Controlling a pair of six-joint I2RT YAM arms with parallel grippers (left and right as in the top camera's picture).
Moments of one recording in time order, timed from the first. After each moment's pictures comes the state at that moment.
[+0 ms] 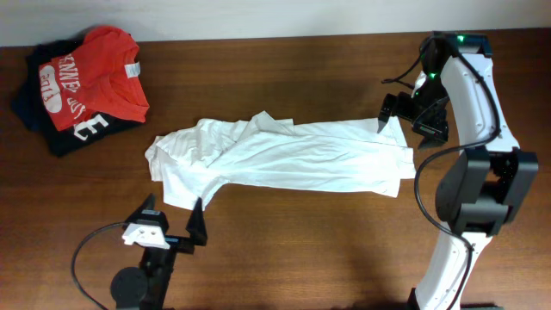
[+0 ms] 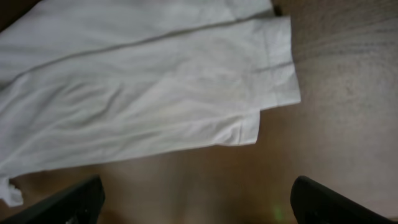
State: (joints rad) left arm 0.03 0.01 0.01 -0.05 0.22 -0.14; right arm -0.09 2.17 2.04 -1.59 -0.18 0.32
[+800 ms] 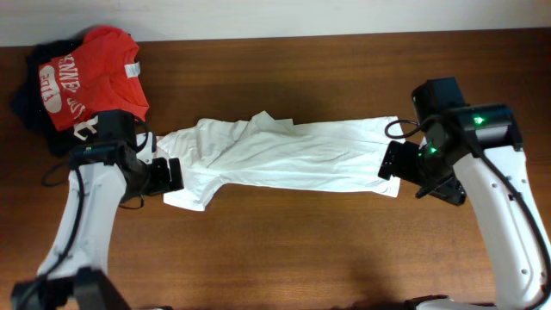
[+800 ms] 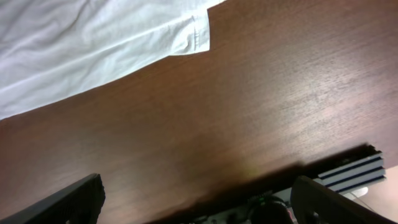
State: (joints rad) left arm 0.12 1.55 1.13 -0.98 0.06 -0.06; right arm 0.11 1.46 1.50 -1.55 0.05 0.55
